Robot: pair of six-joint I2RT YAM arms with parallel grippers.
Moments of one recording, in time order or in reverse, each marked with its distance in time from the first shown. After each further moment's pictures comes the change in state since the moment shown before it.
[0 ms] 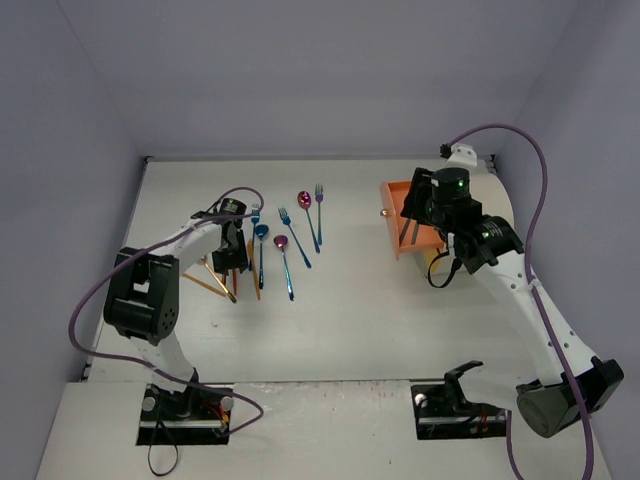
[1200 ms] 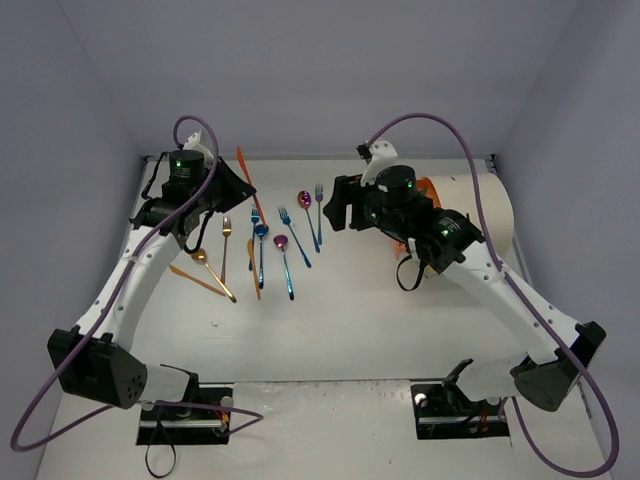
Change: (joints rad) left arm 0.007 -0.398 0.203 0.218 0.339 -0.281; right arm 0.335 0.145 0.149 0.109 -0.236 -0.064
